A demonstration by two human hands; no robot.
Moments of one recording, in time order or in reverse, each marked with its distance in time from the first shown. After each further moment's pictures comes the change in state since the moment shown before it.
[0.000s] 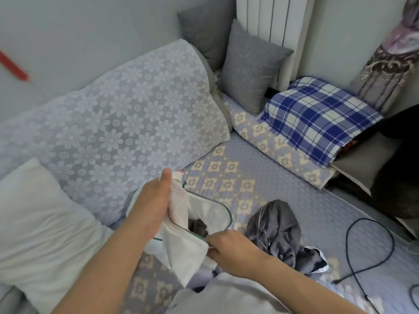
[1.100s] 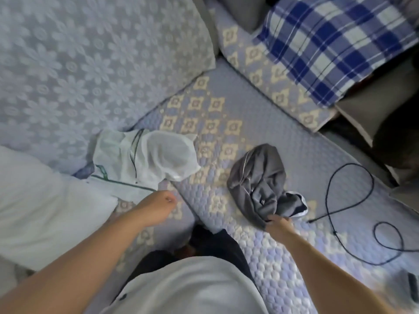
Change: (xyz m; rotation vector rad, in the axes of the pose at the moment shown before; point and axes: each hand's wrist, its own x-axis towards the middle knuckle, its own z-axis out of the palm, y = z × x) left_hand 0.075 -0.153 0.050 0.893 -0.546 -0.204; right_hand -0.102 0.239 0.142 0.204 -0.333 1.168
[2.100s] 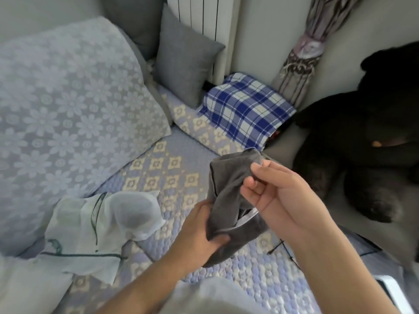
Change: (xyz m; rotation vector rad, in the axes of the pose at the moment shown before) left_hand -0.079 0.138 0.066 -0.256 0.292 0.897; right_hand -0.341 -0.088 -0.215 1.685 0.063 -0.824
